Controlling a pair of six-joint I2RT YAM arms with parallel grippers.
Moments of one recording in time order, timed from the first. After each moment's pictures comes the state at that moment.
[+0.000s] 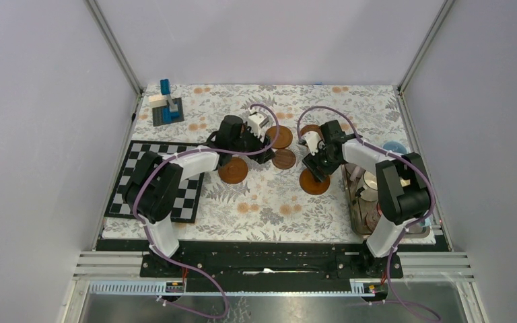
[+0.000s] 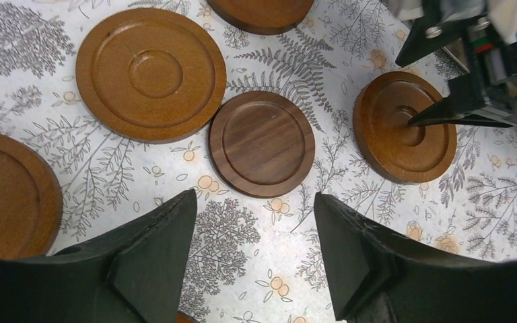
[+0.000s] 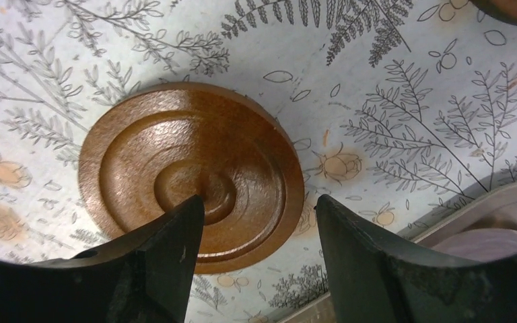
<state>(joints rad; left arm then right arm) -0.51 1.79 1.05 0.22 0.46 -0.05 0.31 1.74 1.06 -0.55 -0.18 -0.45</state>
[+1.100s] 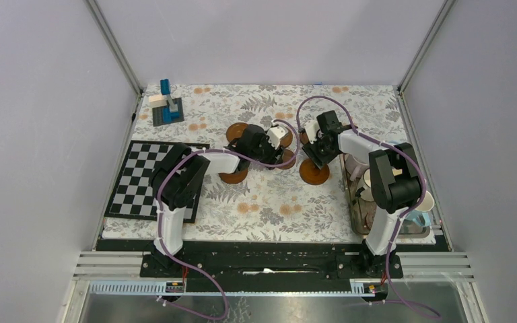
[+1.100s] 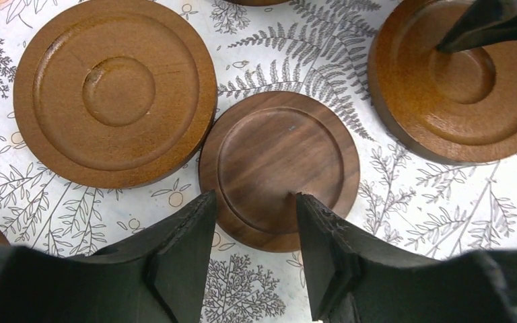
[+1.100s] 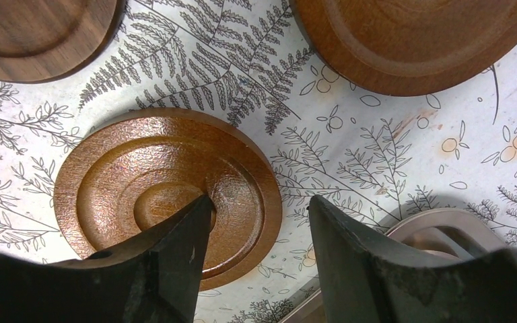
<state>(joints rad) -0.62 2.01 1.13 0.30 0.31 0.14 0.30 1.87 1.20 -0.51 -0.07 -0.41</state>
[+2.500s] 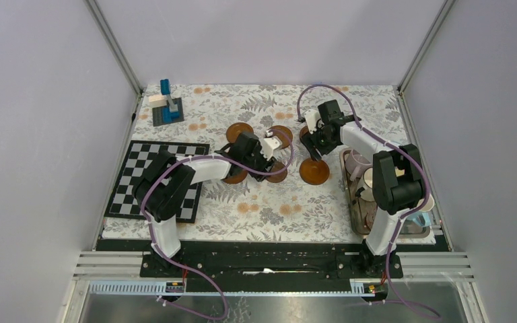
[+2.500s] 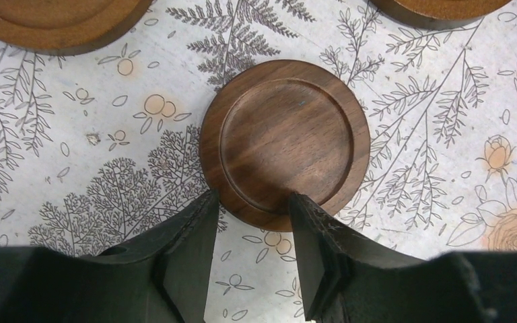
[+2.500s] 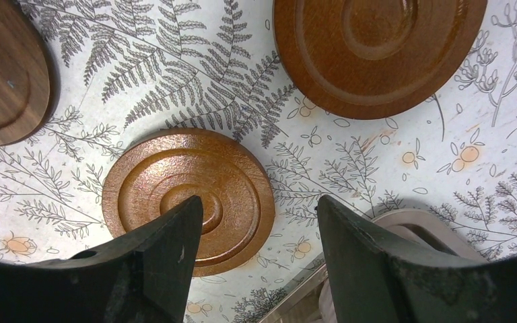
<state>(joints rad) -0.63 1.85 1.02 0.05 0.28 0.19 0.29 1.85 1.32 -0.60 -0.13 -0.39</state>
